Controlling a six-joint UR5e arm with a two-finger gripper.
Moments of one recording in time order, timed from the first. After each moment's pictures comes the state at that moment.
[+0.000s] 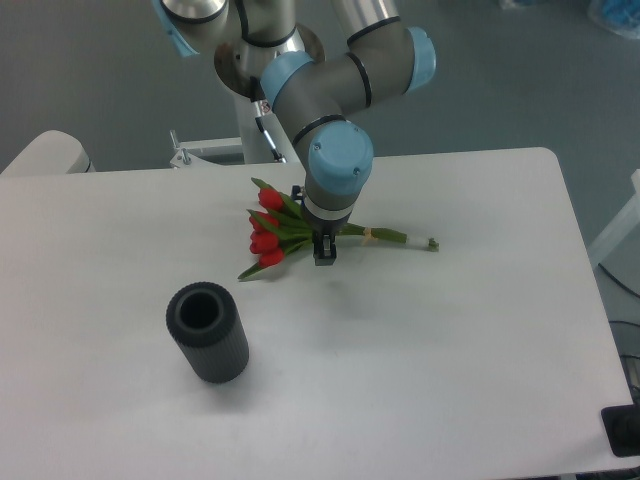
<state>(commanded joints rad) 2.48 -1.80 -1.90 -1.16 1.58 1.98</state>
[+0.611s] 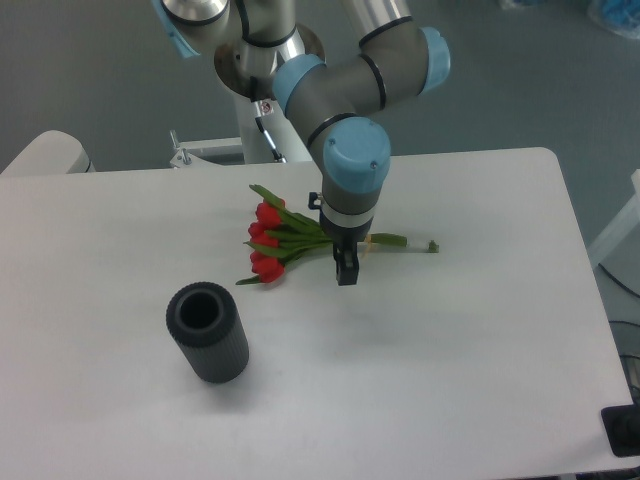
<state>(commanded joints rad) 2.51 -1.87 -1.75 -1.14 1.59 1.97</state>
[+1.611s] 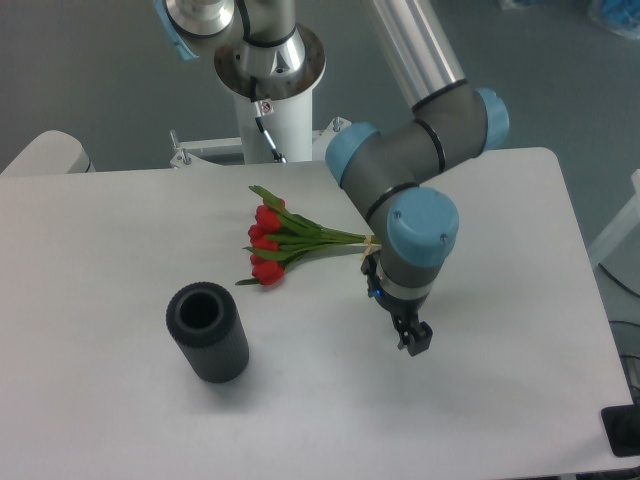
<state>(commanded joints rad) 2.51 -2.13 -1.45 -1.13 1.55 1.54</state>
